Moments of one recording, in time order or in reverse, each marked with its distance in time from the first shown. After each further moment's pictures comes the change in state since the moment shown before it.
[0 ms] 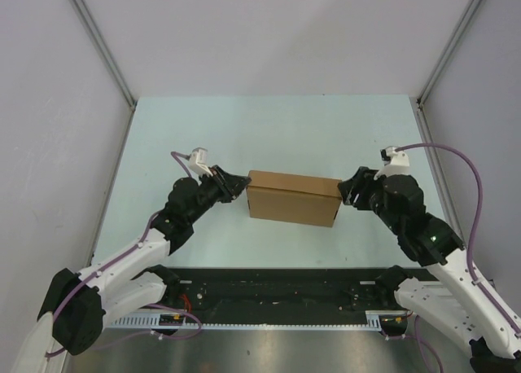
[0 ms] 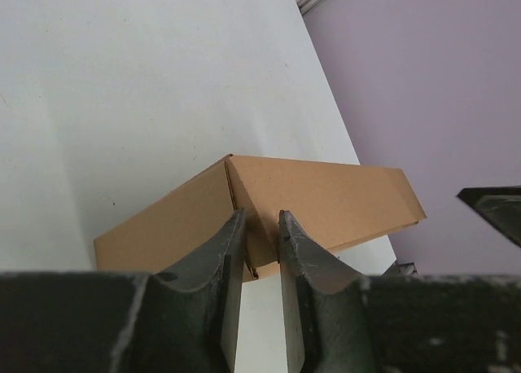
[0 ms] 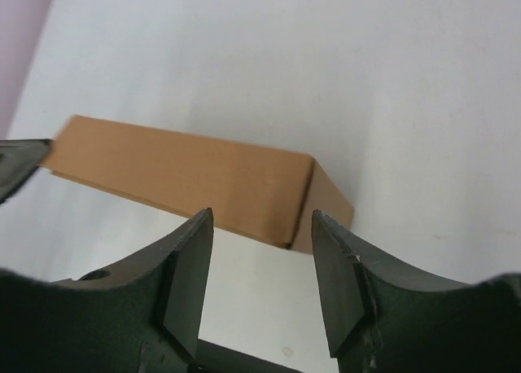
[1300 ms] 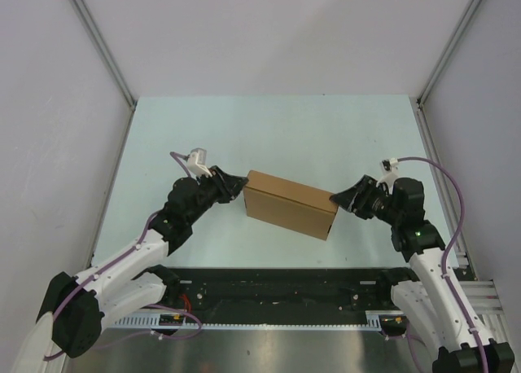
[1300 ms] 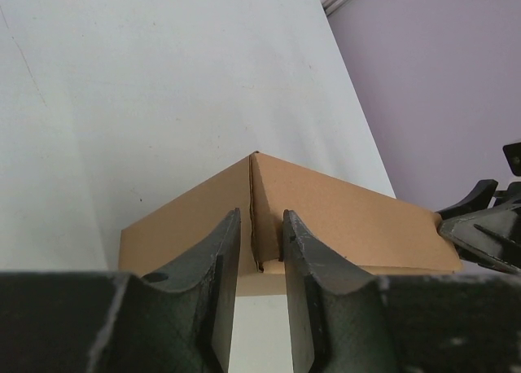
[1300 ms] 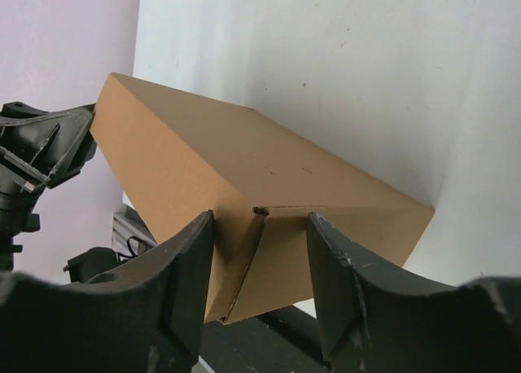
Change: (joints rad) left arm -0.002 -0.030 0.013 -0.069 -0.050 0.045; right arm -0.422 0.012 -0.274 0.235 -0.727 0.185
